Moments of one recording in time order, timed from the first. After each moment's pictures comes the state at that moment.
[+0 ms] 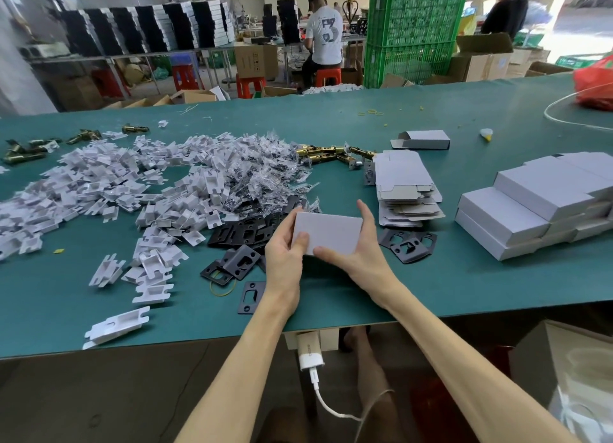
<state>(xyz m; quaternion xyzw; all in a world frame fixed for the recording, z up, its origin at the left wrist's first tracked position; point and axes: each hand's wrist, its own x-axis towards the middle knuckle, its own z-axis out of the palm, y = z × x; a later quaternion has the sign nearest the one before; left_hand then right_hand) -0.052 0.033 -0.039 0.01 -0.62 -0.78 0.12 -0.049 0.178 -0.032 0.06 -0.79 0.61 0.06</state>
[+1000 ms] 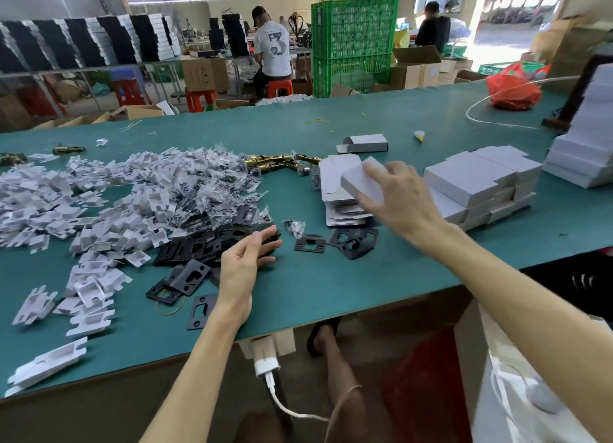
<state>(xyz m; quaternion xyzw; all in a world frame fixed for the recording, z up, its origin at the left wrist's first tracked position) -0.048 0.039 -0.038 -0.02 -0.67 -0.74 0.07 -0.047 0.306 0.061 0.01 -0.96 0.13 0.24</state>
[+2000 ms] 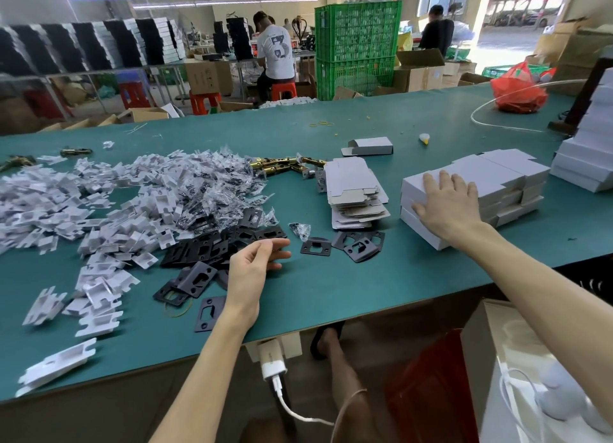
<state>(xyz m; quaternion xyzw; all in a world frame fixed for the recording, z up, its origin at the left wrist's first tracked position) -0.043 0.038 -0.037 -0.03 -0.70 -0.71 0.08 -0.075 0.377 0.034 -0.17 -0.98 -0.02 0.08</state>
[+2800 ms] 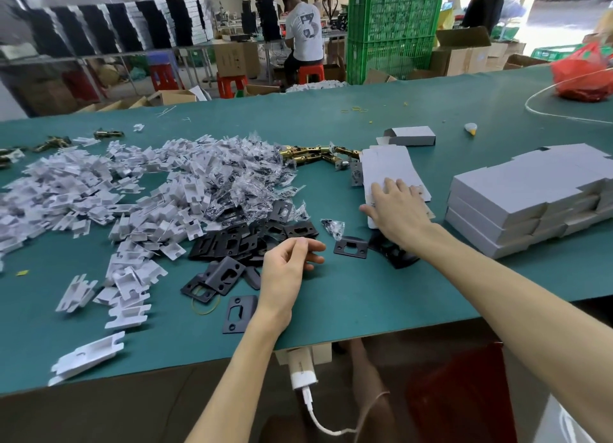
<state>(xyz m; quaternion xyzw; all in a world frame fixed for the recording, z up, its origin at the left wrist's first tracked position) -0.046 0.042 -0.036 -0.01 -0.72 -0.69 0.07 -0.127 0.251 0.016 0.00 -1.00 0.00 0.05</state>
